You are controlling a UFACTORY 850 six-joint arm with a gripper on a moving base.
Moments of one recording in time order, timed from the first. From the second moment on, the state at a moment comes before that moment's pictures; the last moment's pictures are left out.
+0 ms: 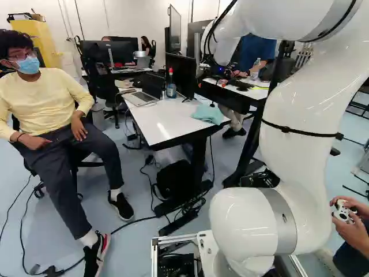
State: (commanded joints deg) arm -7.7 -12.1 -73.4 0.3 -20.4 0.0
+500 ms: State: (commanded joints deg) arm -6.6 -8.1 -63.6 0.3 -10.3 0.0
